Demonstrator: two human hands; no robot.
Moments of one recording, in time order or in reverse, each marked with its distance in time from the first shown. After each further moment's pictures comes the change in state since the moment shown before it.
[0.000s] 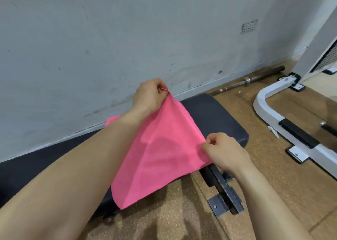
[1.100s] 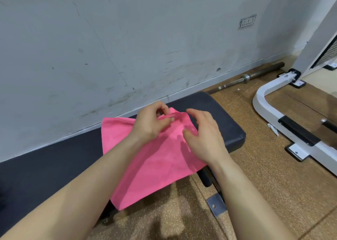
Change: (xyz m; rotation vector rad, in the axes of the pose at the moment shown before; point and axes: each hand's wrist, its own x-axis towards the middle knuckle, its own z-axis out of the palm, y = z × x) left_hand -0.077 0.010 0.019 -0.297 -0.120 0.009; right_hand 0.023 -0.016 0.020 0.214 0.236 -0.344
